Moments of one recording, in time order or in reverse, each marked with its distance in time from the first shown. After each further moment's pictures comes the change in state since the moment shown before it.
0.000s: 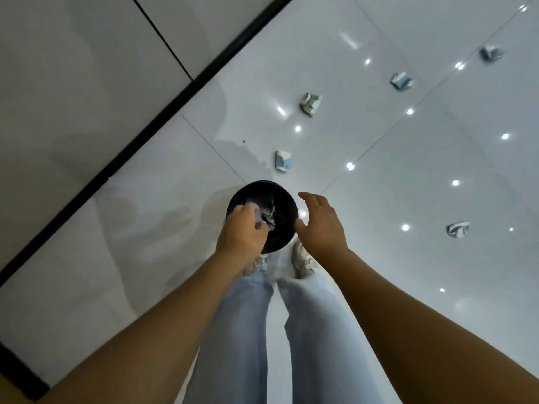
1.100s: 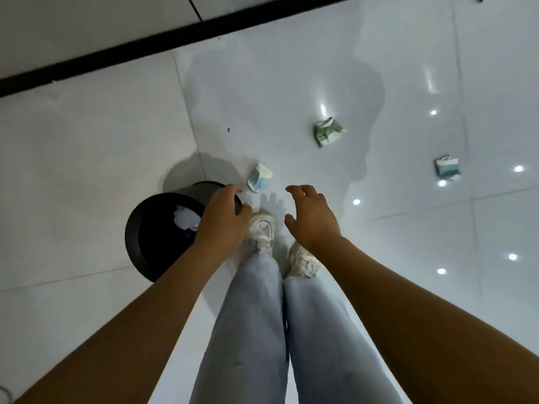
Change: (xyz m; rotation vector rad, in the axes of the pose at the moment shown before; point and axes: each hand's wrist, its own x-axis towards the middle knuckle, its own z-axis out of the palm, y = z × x) left_hand 0.199 0.097 0.117 -0.442 0.314 -0.430; right_hand 0.287 0.111 -0.054 -0.509 -0.411 -0.414
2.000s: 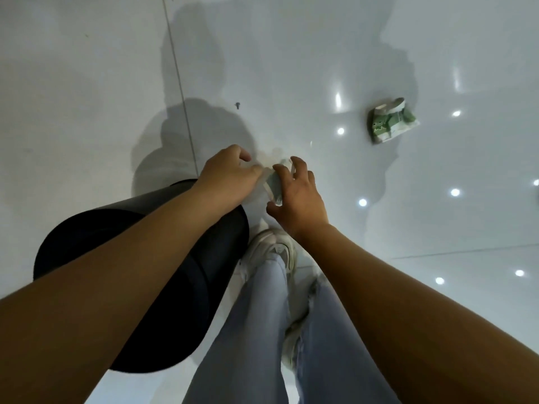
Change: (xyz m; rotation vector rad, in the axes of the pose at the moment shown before) left_hand 0.183 -0.067 0.056 -0.094 -0.103 -0.108; right_hand 0.184 0.012 0.136 -0.024 0.117 -0.145
